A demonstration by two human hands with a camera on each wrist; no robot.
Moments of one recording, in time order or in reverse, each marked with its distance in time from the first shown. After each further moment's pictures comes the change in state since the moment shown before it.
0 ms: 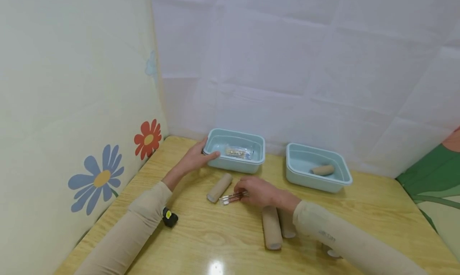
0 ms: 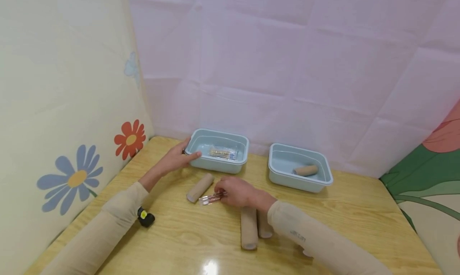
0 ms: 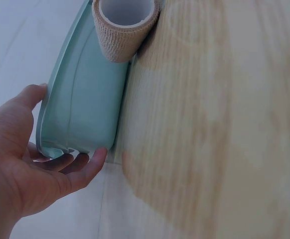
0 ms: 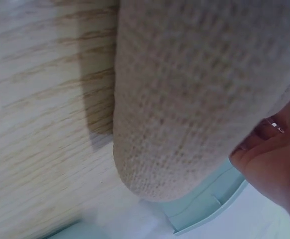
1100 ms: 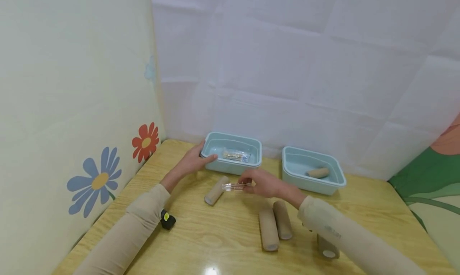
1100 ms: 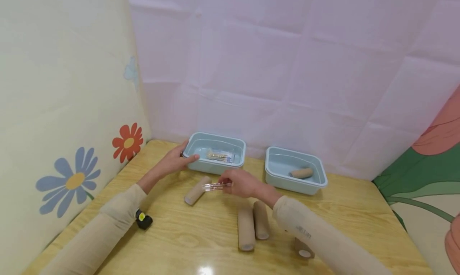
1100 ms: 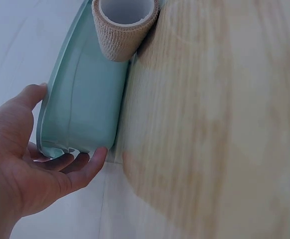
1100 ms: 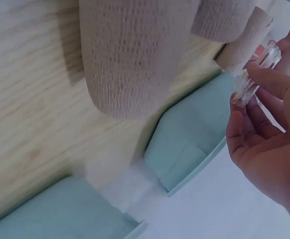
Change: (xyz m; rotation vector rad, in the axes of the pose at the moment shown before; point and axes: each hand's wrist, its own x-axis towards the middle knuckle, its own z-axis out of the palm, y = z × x) left_hand 0.000 -0.002 0.000 0.015 -0.005 -0.018; right_hand -0.006 0.012 -0.036 0.109 0.070 -0.031
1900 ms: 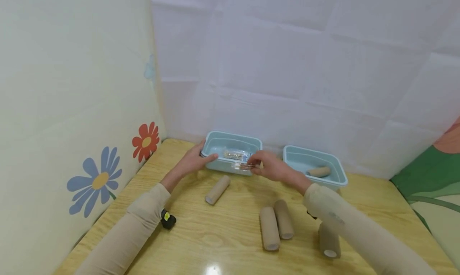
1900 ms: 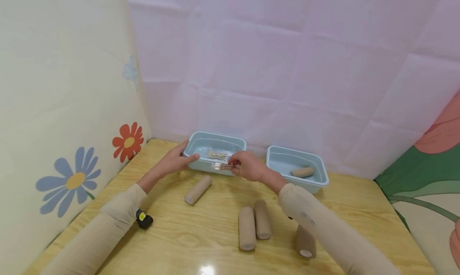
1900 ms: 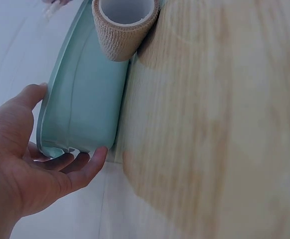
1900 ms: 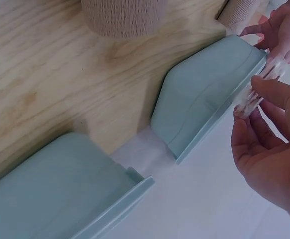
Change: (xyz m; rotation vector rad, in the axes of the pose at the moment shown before) left_hand -0.003 0.003 -0.004 0.004 0.001 -0.003; right_hand 0.005 0.020 -0.036 -0.013 0.121 0.065
